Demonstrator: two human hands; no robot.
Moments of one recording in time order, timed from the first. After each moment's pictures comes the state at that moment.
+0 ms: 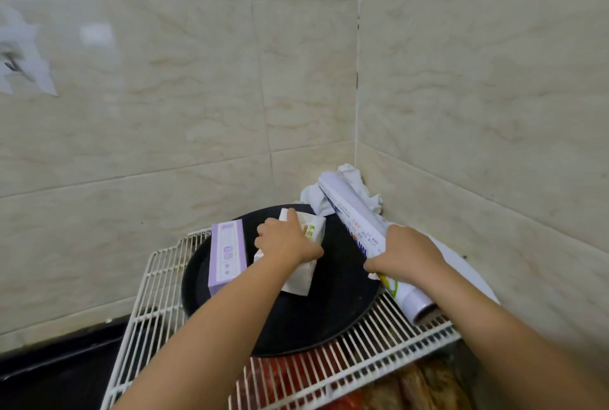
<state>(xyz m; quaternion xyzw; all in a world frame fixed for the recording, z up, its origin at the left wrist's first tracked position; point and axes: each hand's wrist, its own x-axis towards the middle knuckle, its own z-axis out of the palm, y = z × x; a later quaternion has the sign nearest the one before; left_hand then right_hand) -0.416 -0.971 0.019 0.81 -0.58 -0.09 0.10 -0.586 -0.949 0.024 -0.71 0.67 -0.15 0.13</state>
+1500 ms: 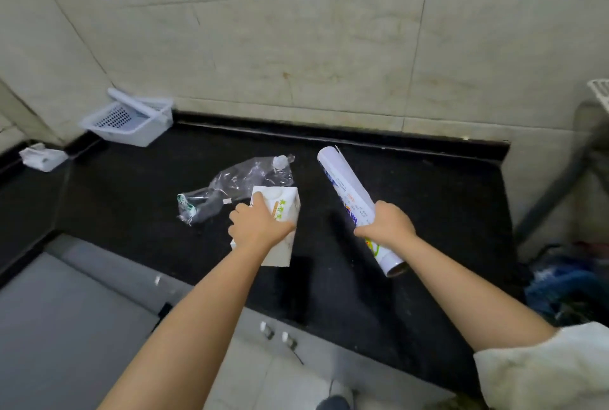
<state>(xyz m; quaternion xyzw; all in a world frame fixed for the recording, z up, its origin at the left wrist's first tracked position) 0.104 -0.460 -0.124 0.97 -0.15 -0.11 0.14 -0.022 -0.621 -0.161 -0.85 0.42 0.00 0.32</state>
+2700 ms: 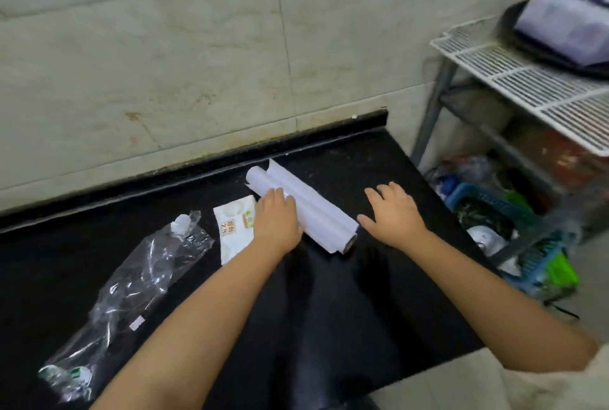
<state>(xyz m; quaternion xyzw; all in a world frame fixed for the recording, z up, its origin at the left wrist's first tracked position) 0.146 -0.613 -0.162 0.74 -0.67 -0.03 -0.04 -0.046 -0.646 -0.158 -0.80 0.59 0.00 0.11</state>
